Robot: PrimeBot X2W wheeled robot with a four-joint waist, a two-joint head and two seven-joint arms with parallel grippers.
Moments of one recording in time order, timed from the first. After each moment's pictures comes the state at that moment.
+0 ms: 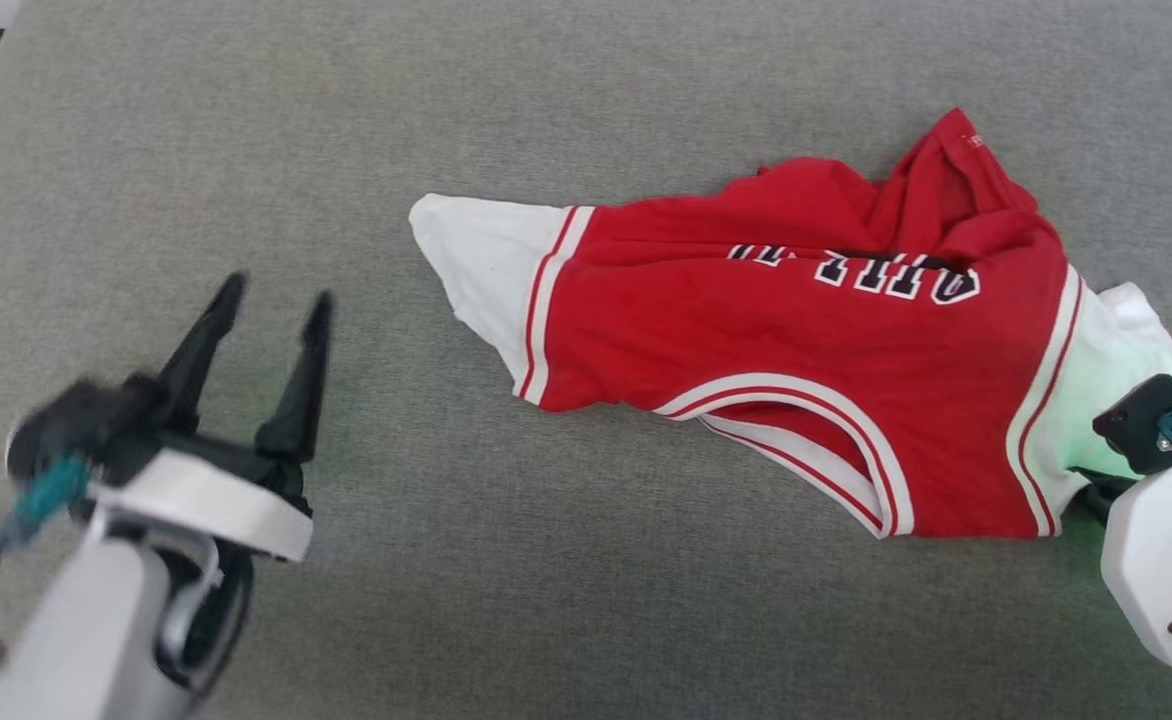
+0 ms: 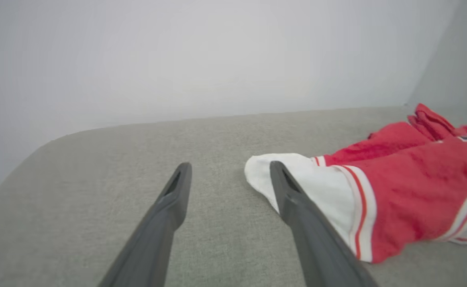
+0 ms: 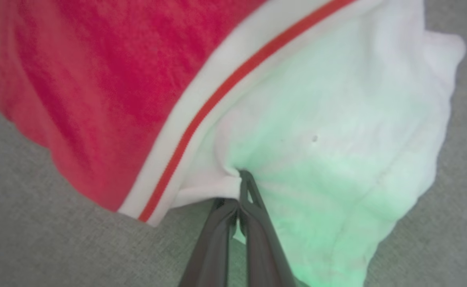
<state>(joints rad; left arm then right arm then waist) -0.29 0.37 -0.21 0.15 -0.44 -0.13 -0.25 -0.23 -0.83 0.38 -0.05 0.54 0.14 0.66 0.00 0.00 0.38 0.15</state>
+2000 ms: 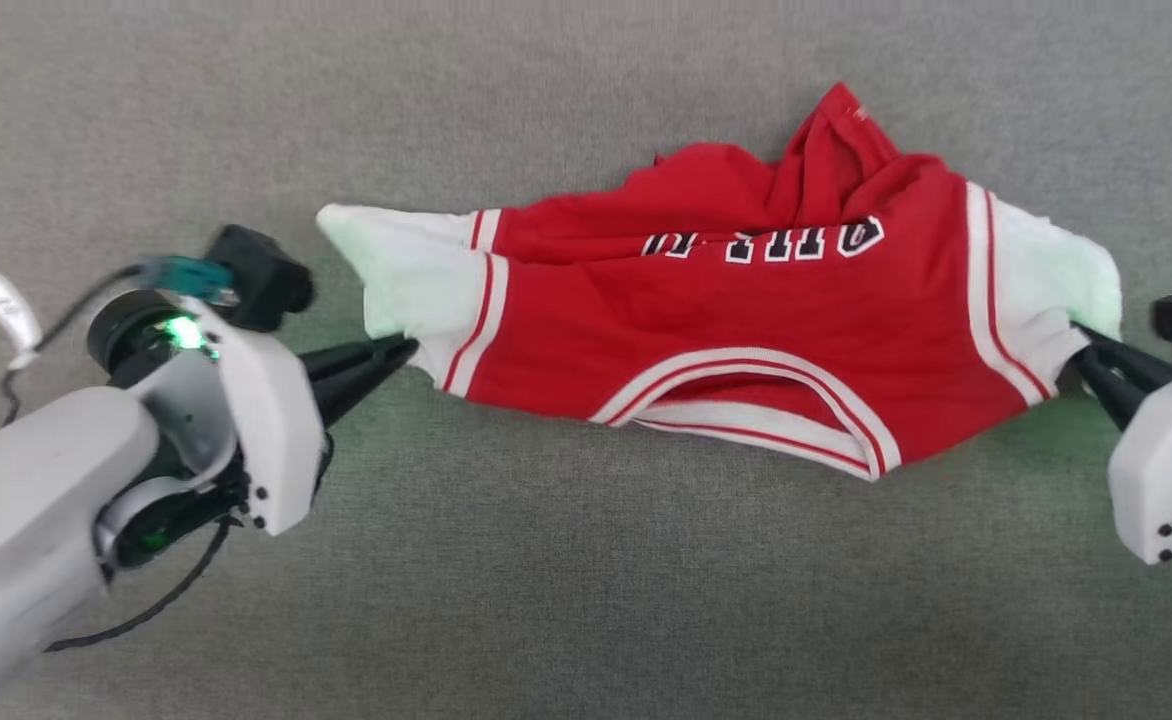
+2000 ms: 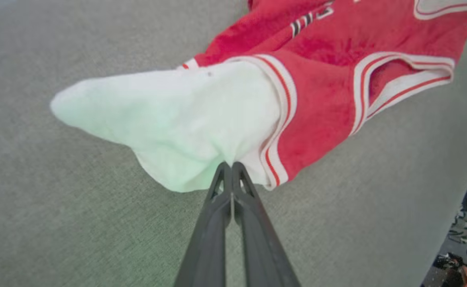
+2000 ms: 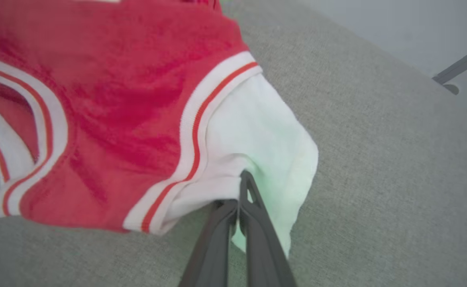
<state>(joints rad) -0.99 0.86 -1.28 0.19 -1.16 -0.13 0.13 -0.30 -0.66 0.21 -0.10 0.46 0.13 0.54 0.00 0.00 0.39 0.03</state>
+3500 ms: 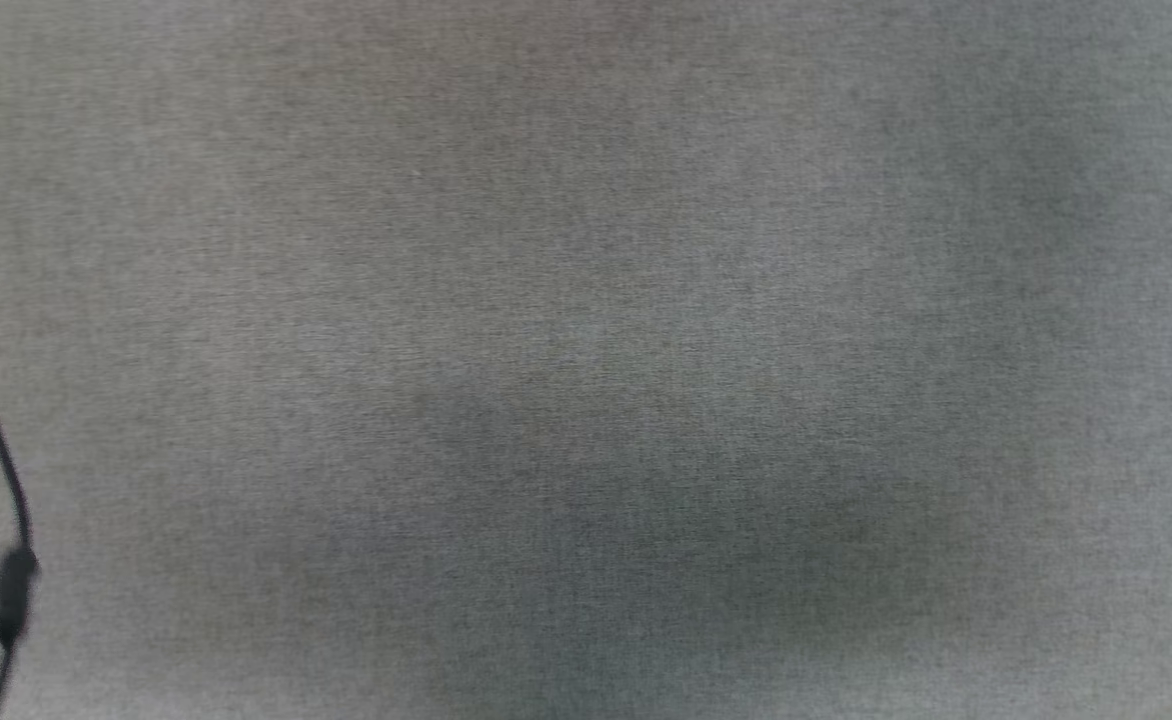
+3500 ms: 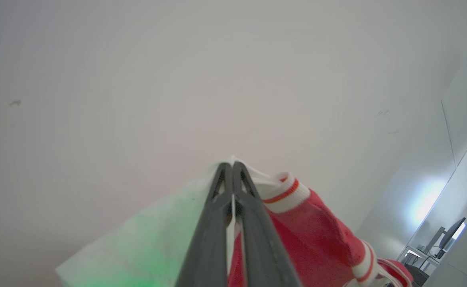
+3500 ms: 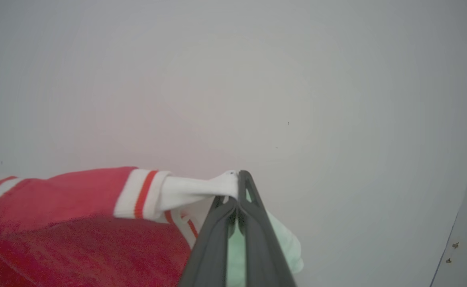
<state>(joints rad) -1.84 0.52 -0.80 0.83 -1.56 -0.13 -0.21 -1.66 -0.30 0.05 0.74 0.48 0.13 0.12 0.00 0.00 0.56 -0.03</state>
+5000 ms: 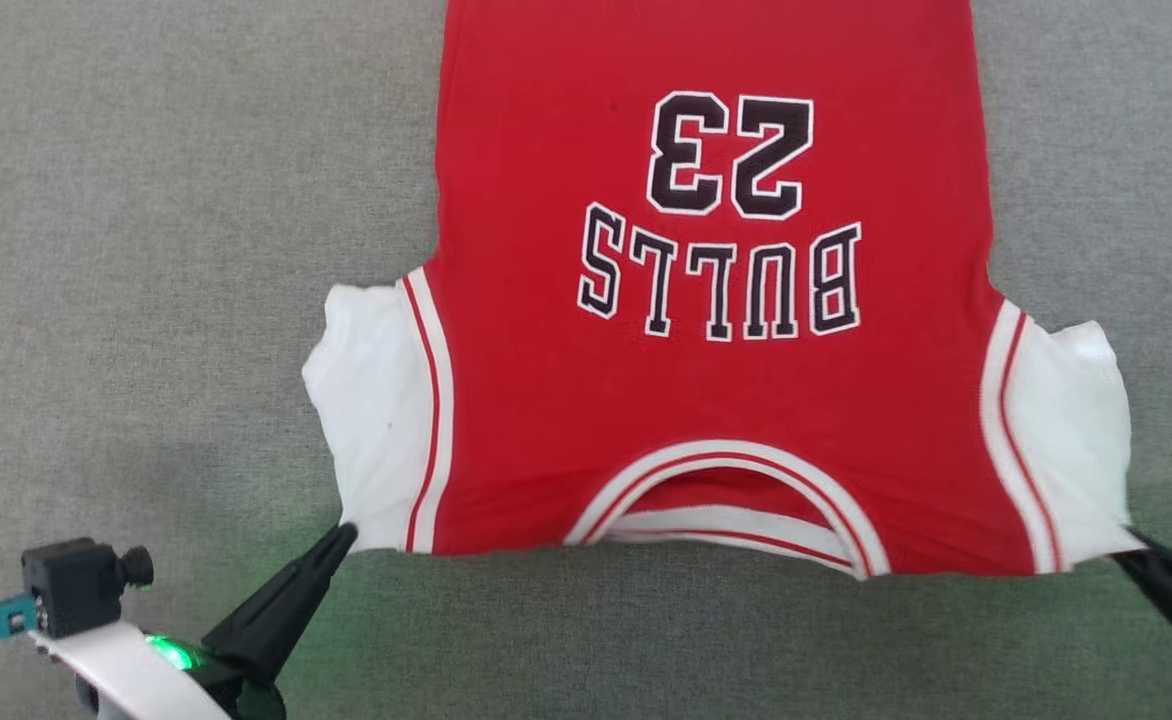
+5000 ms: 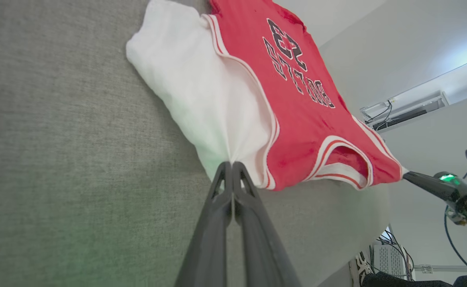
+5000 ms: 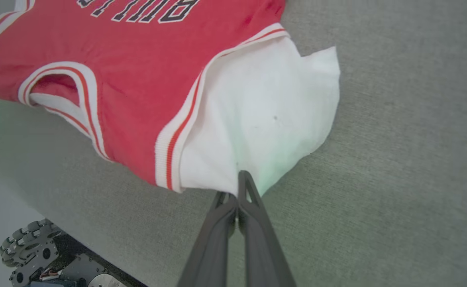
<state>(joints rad) -0.16 0.91 -0.77 -0.13 -1.39 -0.11 -0.26 0.24 -0.62 -0.12 -0.50 0.76 0.13 0.66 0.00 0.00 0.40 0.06</state>
